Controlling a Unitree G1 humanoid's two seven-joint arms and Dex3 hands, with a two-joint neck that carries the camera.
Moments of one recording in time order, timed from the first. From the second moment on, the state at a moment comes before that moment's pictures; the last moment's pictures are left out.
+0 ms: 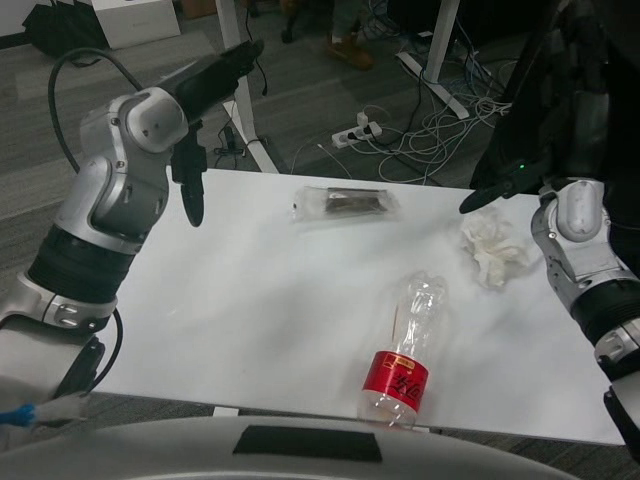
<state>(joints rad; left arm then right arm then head) -0.63 0.33 -0.18 -0.12 0.71 0.53 -0.57 -0.57 -0.60 0.43 0.64 0.57 -0.79 -0.33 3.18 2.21</state>
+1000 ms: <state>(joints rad) -0.93 0.50 -0.62 0.15 0.56 -0.19 -0.40 -0.56 -0.64 0.41 0.72 0.60 -0.76 -0.31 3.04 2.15</state>
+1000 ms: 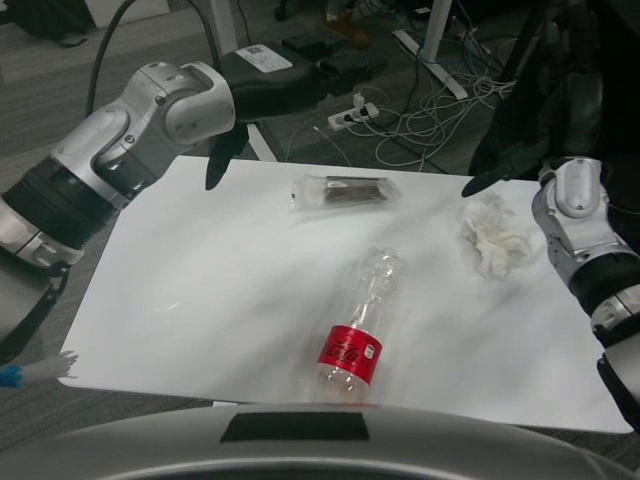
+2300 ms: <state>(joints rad) -0.94 0.54 -1.02 0.28 0.74 -0.44 -0.26 -0.57 -0.68 0.50 0.81 0.67 -0.74 -0.30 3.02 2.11</state>
